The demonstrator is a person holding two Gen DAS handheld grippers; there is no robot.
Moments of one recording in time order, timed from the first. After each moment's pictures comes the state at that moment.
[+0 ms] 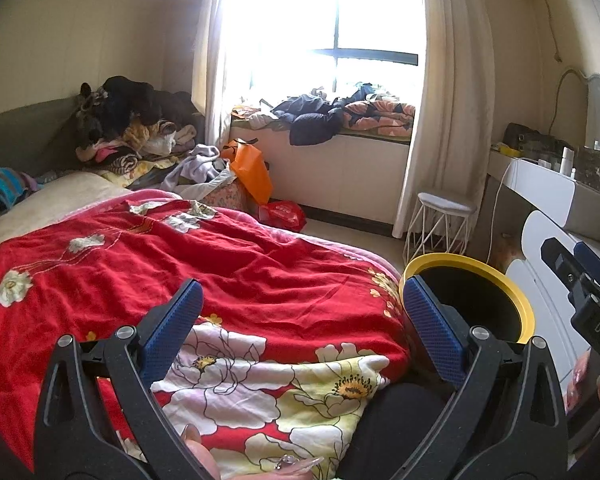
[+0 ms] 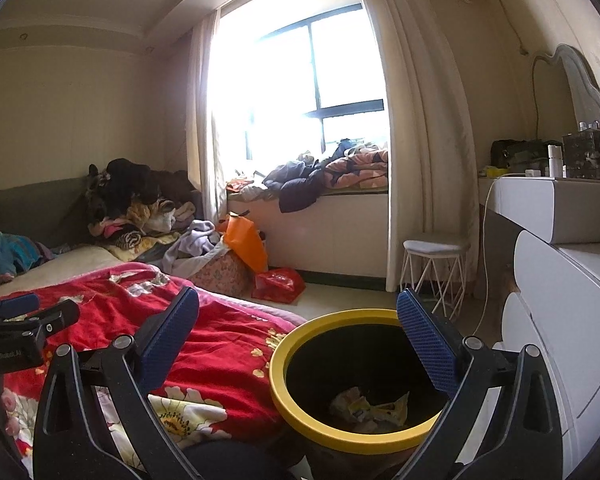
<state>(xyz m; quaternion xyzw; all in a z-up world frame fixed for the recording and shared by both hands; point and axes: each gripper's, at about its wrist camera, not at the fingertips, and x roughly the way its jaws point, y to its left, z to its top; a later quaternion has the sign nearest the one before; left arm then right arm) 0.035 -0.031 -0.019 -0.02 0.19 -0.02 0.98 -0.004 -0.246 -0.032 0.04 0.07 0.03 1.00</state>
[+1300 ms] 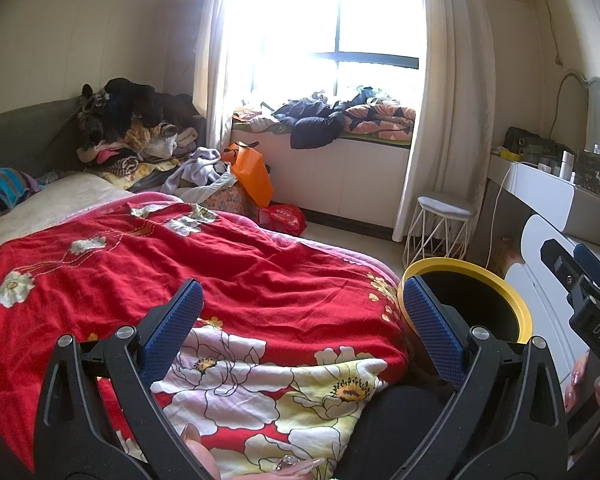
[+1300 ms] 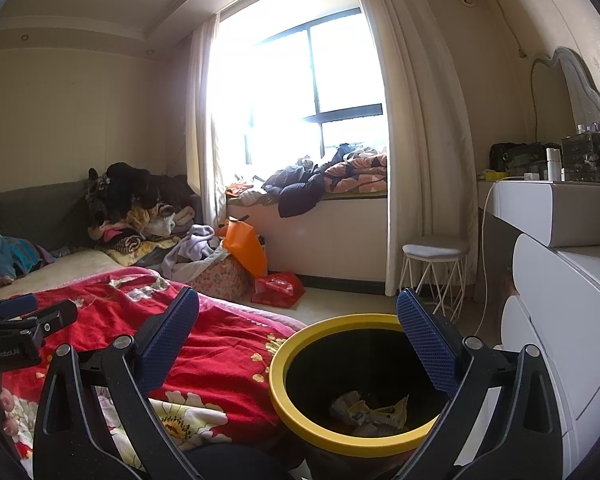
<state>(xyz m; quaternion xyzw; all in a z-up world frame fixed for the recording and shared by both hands) 0.035 -0.032 -0.017 -0.02 0.19 -0.02 0.98 -0.006 -0.248 -0.031 0.04 0.06 0.02 1.00</state>
